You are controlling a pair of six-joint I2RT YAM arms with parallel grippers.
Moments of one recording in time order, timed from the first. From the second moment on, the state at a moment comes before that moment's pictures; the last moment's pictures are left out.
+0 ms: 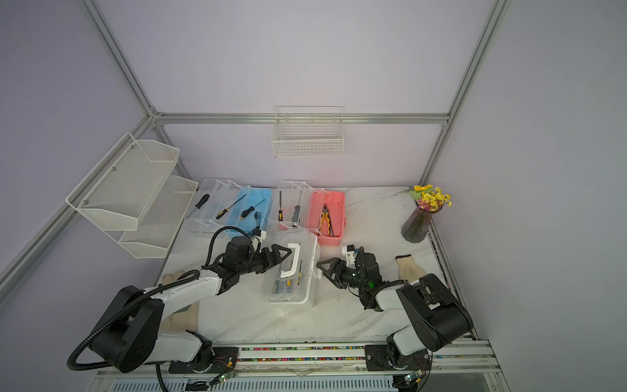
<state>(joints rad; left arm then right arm) -0.44 1.39 0.61 0.18 0.42 -0.86 0.40 1.48 0.29 0.85 -0.66 1.22</state>
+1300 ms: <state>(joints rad) -0.44 1.39 0.61 0.16 0.42 -0.85 0.42 1.56 0.28 1.03 -0.66 1.30</state>
